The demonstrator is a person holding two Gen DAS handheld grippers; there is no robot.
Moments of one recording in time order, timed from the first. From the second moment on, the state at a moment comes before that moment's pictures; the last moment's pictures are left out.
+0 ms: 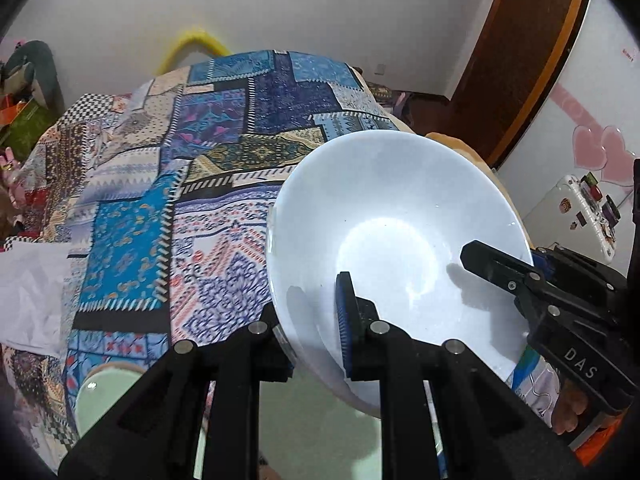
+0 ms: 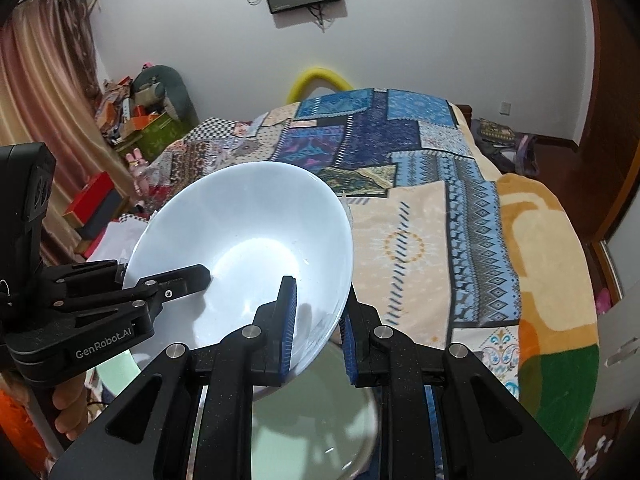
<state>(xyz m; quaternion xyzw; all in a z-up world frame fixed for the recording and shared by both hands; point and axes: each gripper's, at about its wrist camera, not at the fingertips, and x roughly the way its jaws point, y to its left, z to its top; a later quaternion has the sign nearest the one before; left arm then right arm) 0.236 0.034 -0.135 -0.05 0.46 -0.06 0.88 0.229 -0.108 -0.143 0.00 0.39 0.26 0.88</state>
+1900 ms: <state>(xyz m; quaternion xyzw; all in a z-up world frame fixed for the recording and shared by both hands) 0.090 0.230 -0.204 -0.14 0.50 0.07 0.85 0.152 0.063 -0.225 -0.07 0.47 0.35 0.80</state>
